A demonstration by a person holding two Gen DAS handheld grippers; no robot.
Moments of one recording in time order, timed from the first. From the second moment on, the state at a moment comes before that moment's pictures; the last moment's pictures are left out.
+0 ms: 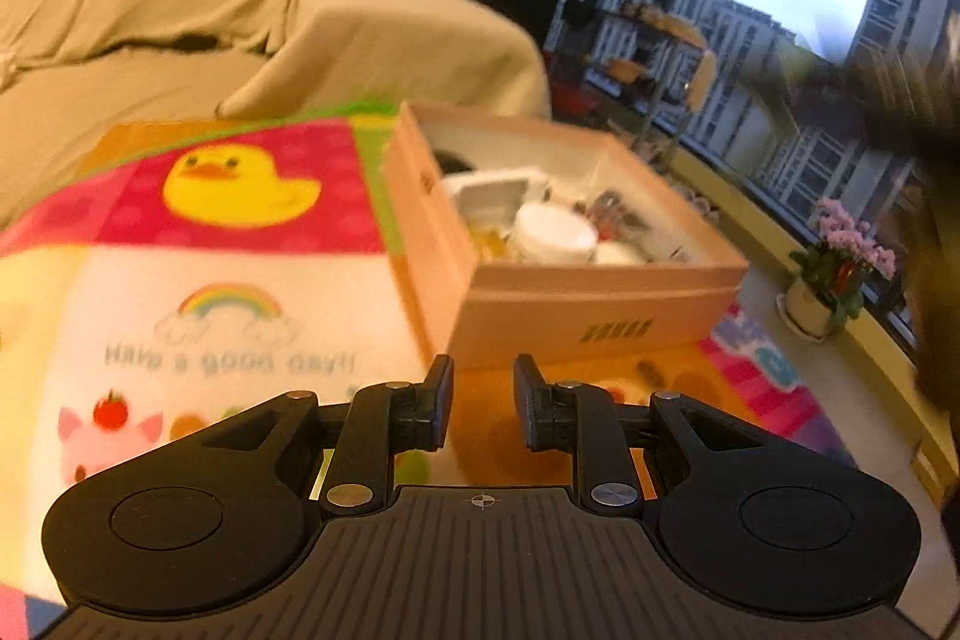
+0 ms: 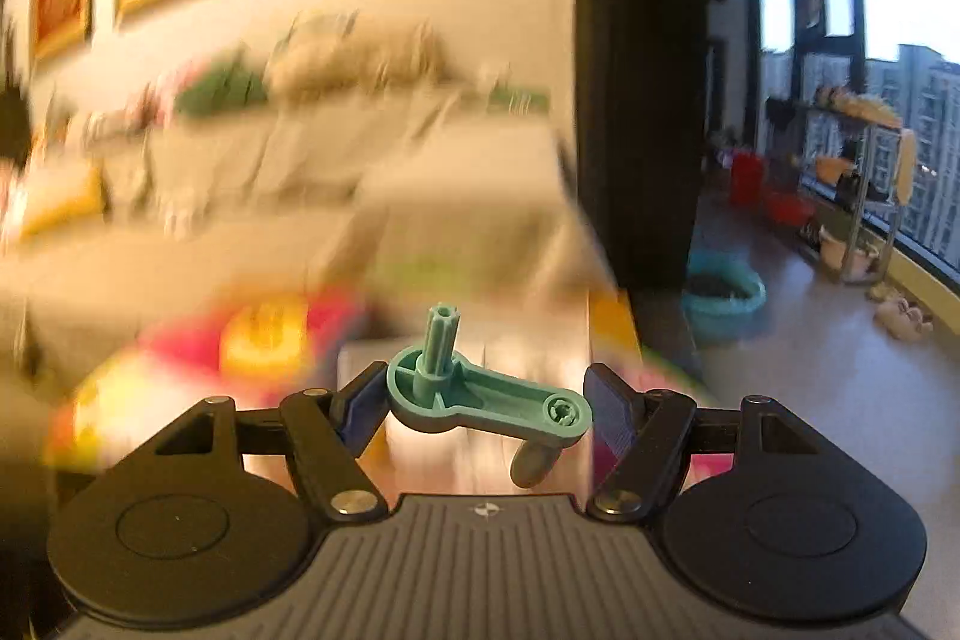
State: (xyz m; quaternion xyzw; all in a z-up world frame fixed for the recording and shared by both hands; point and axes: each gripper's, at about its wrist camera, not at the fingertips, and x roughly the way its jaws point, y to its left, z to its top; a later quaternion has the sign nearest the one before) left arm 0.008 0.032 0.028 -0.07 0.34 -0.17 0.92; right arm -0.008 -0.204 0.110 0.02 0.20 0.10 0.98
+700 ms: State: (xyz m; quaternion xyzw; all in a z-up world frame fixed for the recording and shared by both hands) left arm -0.001 0.011 0.000 0.03 0.36 -0.11 0.93; right arm -0.032 -0.192 0.005 0.00 0.35 0.06 0.94
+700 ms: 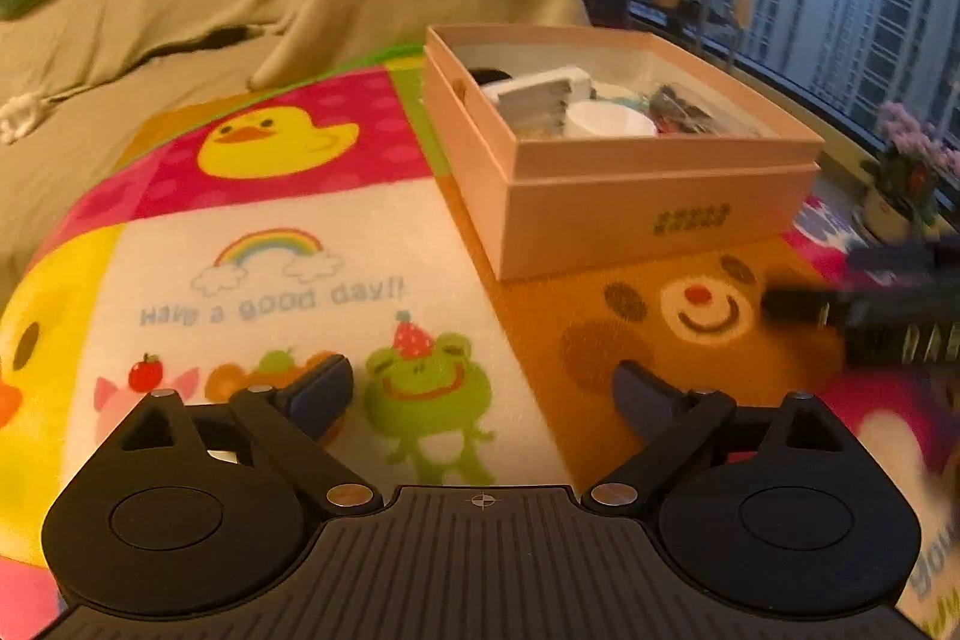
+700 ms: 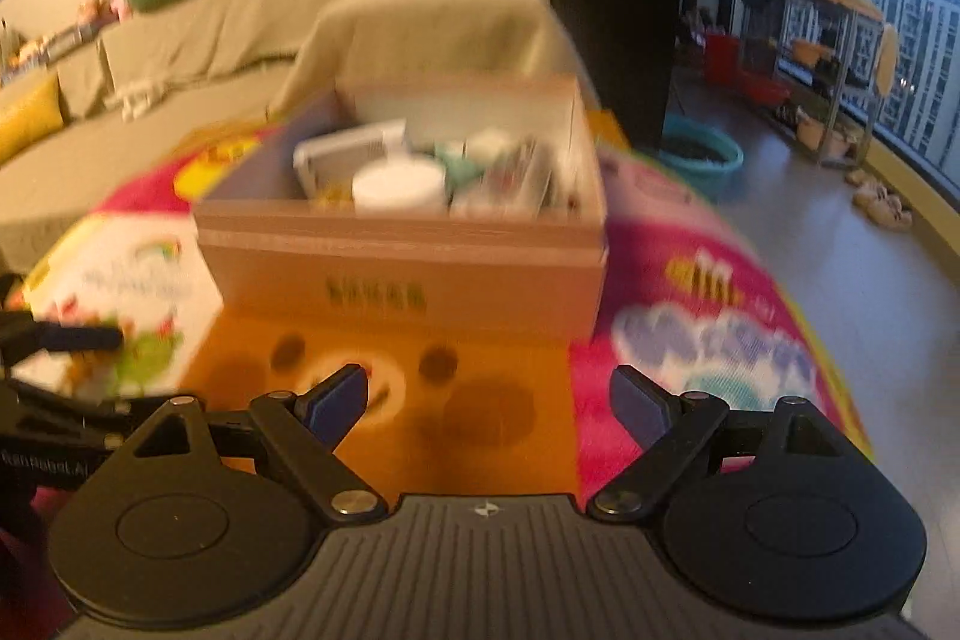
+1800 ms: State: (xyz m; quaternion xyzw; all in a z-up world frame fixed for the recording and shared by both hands) left arm 0.002 -0.002 -0.007 0.02 0.33 -0.03 0.94; right arm -0.021 -0.181 -0.019 0.01 0.33 0.01 0.94
